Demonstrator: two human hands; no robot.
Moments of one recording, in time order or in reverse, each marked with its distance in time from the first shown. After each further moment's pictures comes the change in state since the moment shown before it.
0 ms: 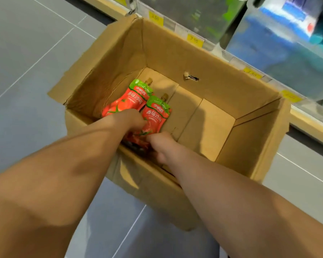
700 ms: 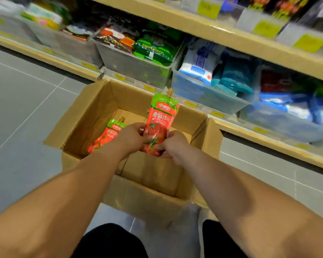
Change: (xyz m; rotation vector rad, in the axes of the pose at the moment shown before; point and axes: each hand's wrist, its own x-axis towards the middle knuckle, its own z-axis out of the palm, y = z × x) left_hand -0.106 0.060 -0.028 -0.601 0.101 0.473; right_hand -0.125 -0.059 -0.107 -0.002 0.219 -0.308
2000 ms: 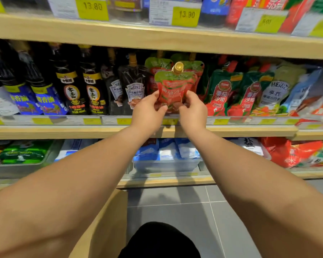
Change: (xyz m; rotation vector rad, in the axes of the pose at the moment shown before) left_hand 0.003 0.421 0.256 0.230 0.131 0.814; right_hand -0.078 -0.133 -0.442 -0.070 0.938 -0.744
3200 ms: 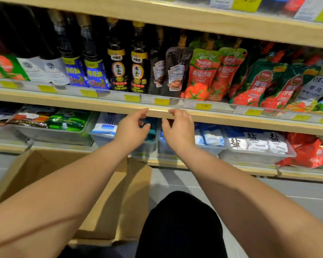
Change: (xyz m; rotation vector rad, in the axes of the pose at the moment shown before) left_hand -0.103 -0.106 -0.082 0.096 0.035 -0.153; right_hand -0.125 -0.039 0.073 -0.309 -0.237 -0.160
